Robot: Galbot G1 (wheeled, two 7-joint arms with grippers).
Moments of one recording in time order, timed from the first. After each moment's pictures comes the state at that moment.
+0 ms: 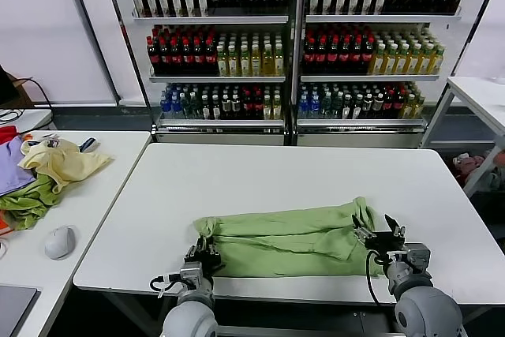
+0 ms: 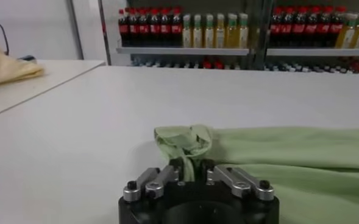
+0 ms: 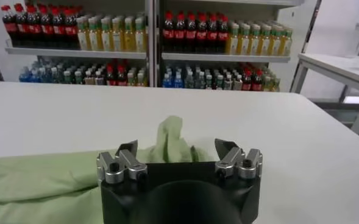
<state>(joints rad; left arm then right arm) 1.27 -1.39 -0.18 -1.87 -0.29 0.45 -0.50 -1.35 1.18 0.58 2.05 0.40 -0.51 0.14</state>
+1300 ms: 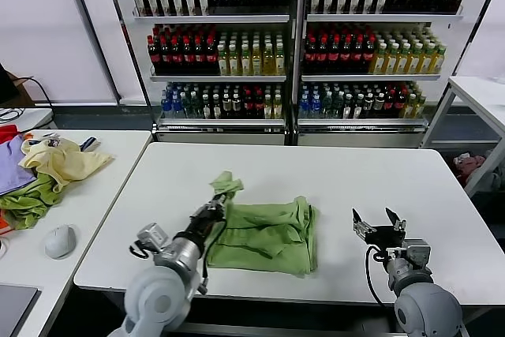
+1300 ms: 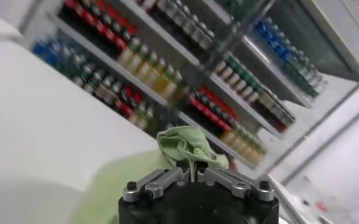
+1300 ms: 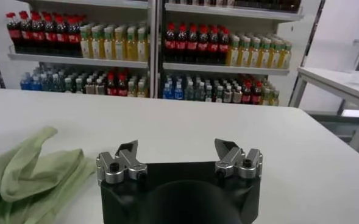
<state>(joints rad) 1.13 -1.31 -0.21 -2.09 -1.05 0.37 -0.41 -1.33 1.19 0.58 2.07 0.37 -0.51 0.13</state>
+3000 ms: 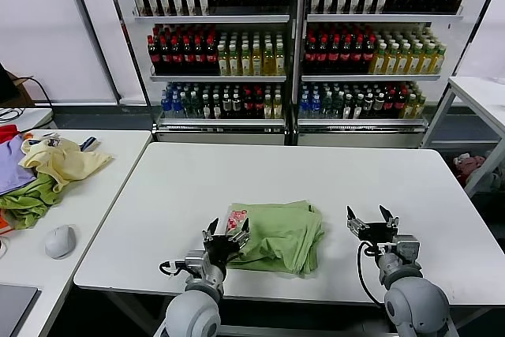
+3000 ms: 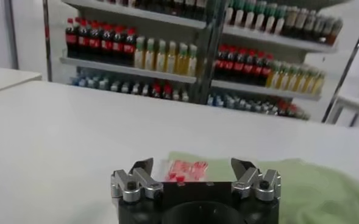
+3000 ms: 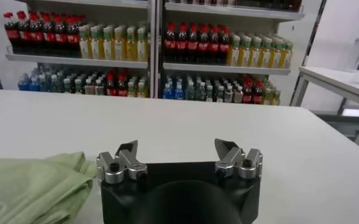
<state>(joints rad) 1.19 -1.32 -0.08 -1.91 -0.42 0.36 -0.41 -1.28 1.23 0.55 2.02 0.32 -0.51 0.13</state>
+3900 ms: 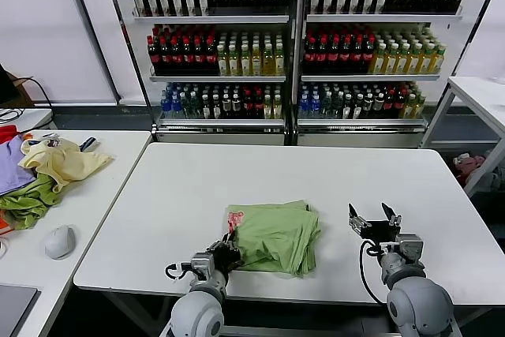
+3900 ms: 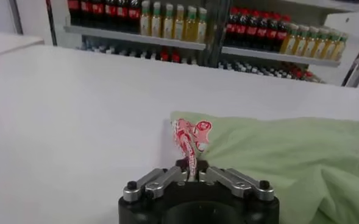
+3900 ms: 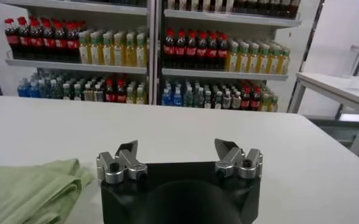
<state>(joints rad) 1.20 -1.35 -0.10 -1.86 -0.49 0.45 -0.43 -1.29 1.22 0.56 2.05 0.32 -0.51 0.13</state>
